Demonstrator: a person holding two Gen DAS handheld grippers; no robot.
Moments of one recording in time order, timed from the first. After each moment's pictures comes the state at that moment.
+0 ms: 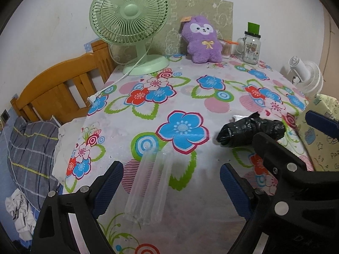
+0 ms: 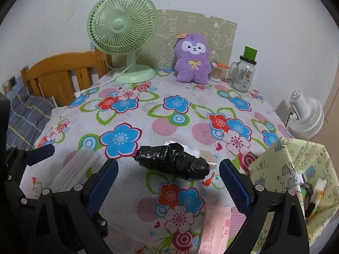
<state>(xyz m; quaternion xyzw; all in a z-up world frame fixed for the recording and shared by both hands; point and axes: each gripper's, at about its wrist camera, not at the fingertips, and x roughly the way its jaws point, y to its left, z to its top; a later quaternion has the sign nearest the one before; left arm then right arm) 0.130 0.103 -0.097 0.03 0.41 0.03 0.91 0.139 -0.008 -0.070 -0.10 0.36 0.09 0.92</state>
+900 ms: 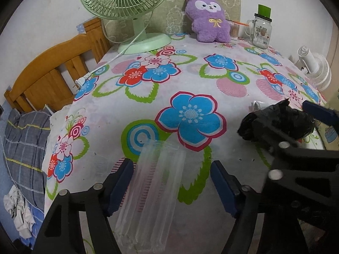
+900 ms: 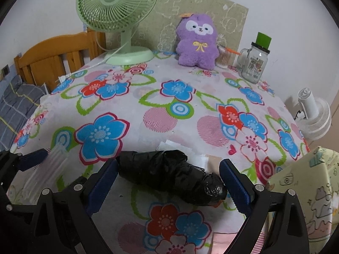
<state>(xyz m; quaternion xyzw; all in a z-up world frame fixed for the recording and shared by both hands) 0.161 0.114 -0.134 0.02 0.46 0.03 0.89 0.197 -0.002 -0.115 -0.13 0.40 0.09 0.90</state>
